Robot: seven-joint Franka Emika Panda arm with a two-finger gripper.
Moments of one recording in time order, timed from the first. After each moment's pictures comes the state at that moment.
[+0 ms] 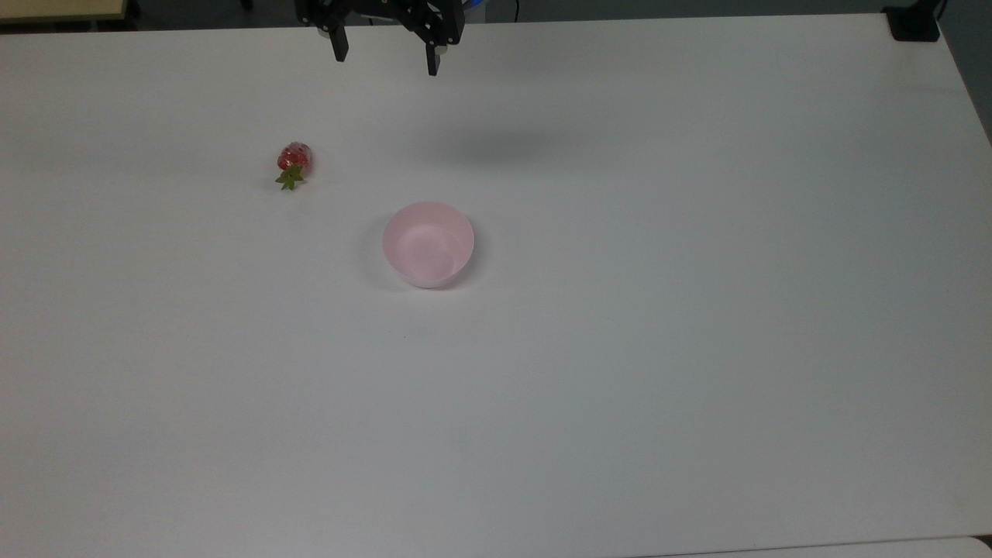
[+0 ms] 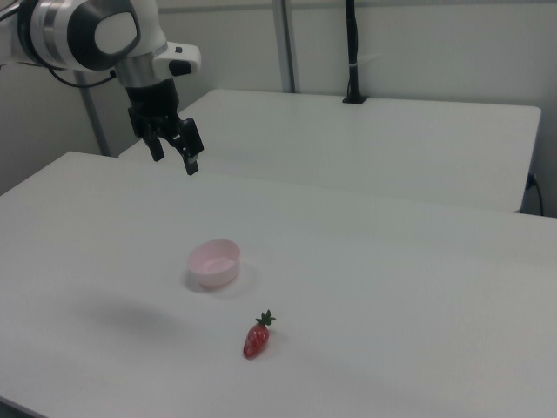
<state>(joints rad) -0.03 -0.01 0.04 -1.68 0.01 1.75 0.18</state>
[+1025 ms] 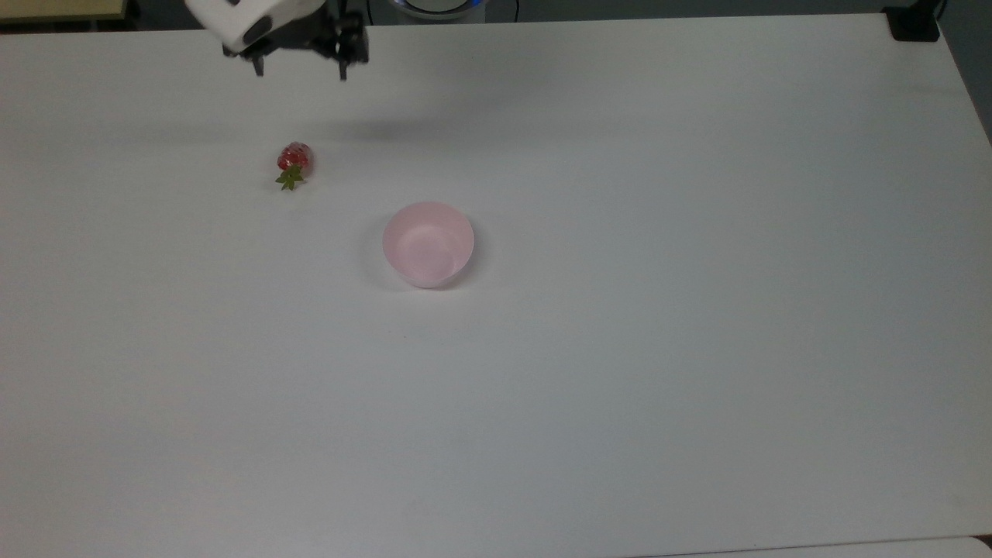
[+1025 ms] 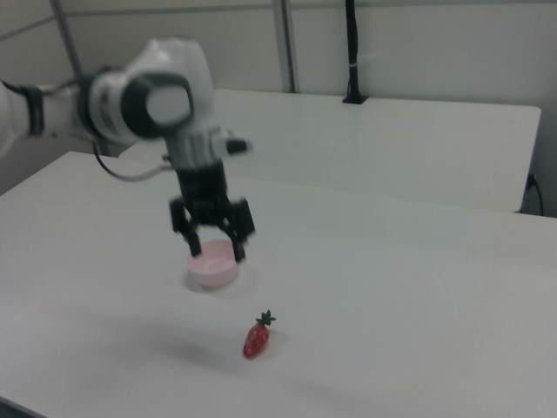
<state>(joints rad) -0.10 0.00 -0.04 -1.93 -0.19 1.77 -0.13</state>
